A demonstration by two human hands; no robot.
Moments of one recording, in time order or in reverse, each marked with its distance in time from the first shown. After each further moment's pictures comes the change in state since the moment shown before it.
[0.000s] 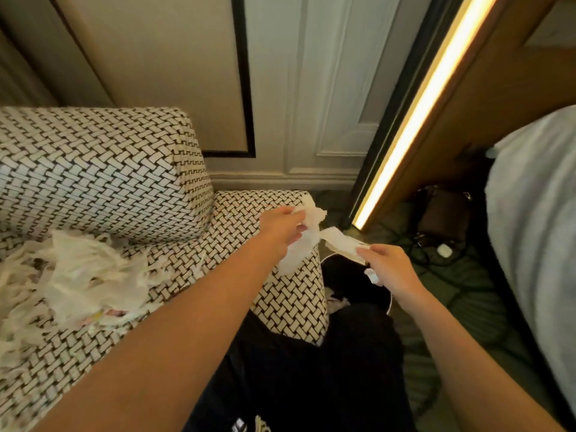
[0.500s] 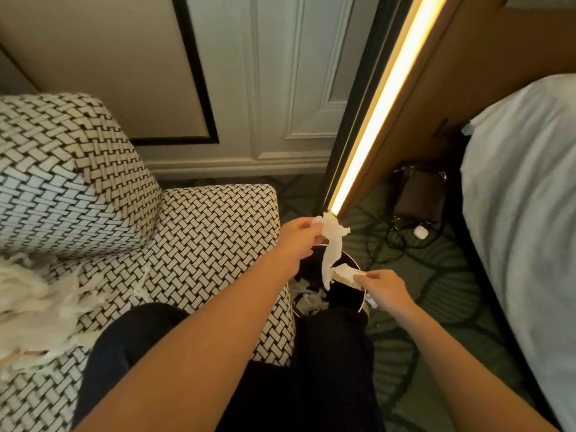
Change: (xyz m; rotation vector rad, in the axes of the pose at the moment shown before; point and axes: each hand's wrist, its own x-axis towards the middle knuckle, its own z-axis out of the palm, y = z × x) left_hand 0.039 -0.040 0.094 0.212 -0.248 -0.053; right_hand 0.057 0.090 -0.033 -0.248 -0.078 0.298
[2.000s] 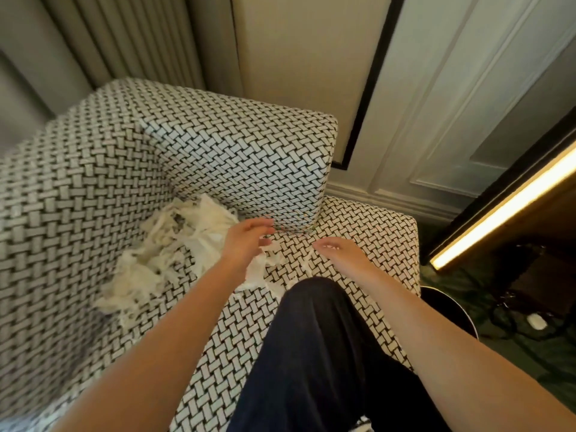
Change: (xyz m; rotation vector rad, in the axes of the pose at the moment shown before) left_hand -0.169 -0.060 -0.311 -0.198 0.594 0.231; right_hand -0.142 -0.222 0.198 -0.122 -0.402 -0.643
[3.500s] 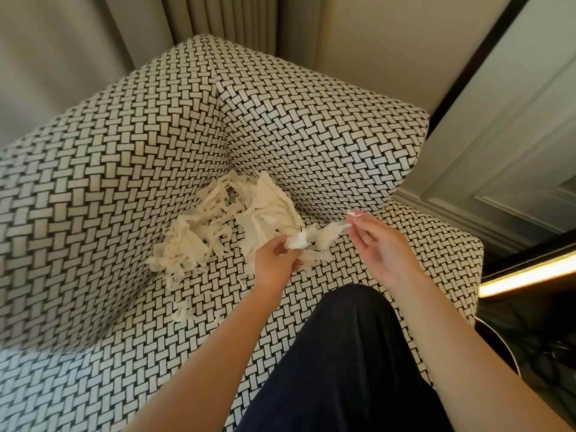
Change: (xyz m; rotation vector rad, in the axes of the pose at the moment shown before) left_hand -0.006 -0.059 -0.022 -0.293 0.216 -0.075; right_hand 0.012 -0.062 0.031 1.158 -0.026 0.133
